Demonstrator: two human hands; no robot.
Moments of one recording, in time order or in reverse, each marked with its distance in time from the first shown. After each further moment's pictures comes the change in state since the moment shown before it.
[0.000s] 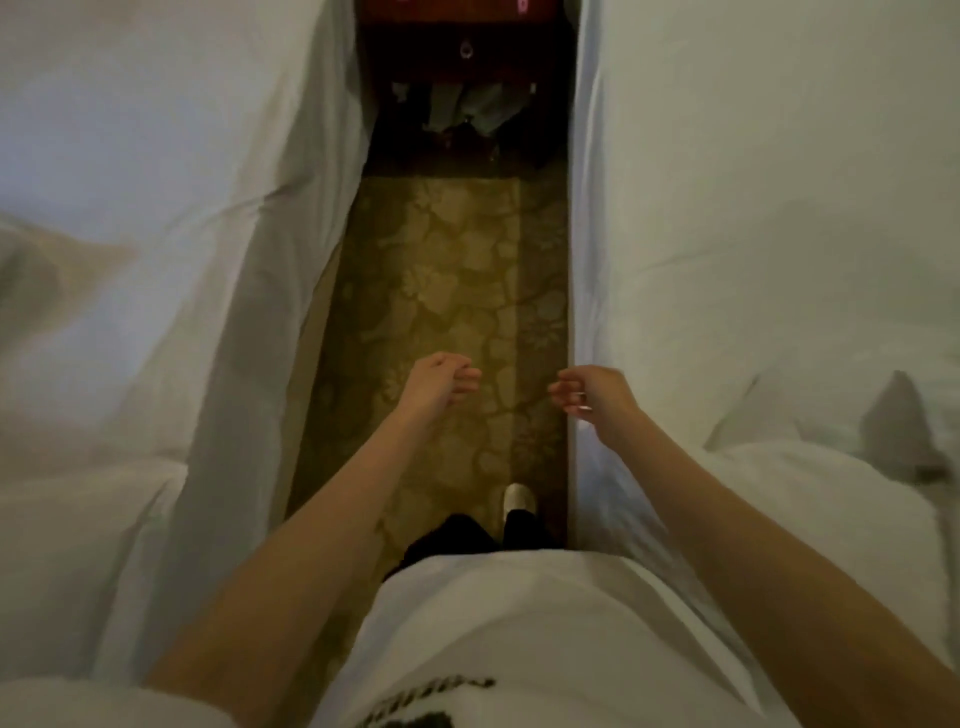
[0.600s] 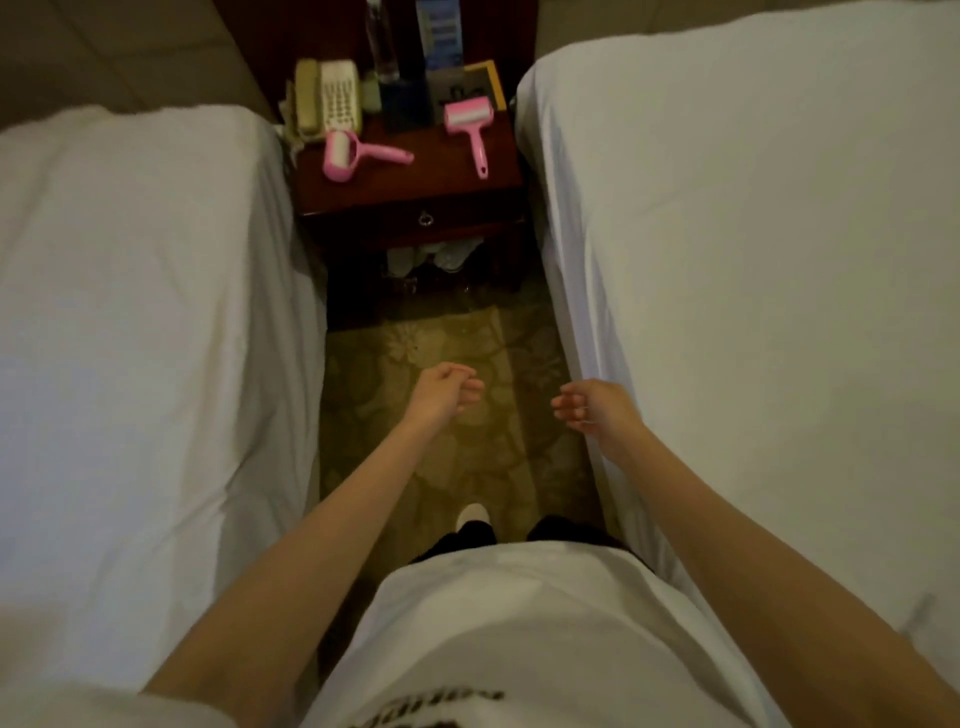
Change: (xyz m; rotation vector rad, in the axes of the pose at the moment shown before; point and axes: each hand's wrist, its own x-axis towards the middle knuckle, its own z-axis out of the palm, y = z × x) left_hand 0.379 0.346 -0.022 0.206 -0.163 0.083; right_hand 0.261 -0.365 0.120 0.149 0.132 -0.044
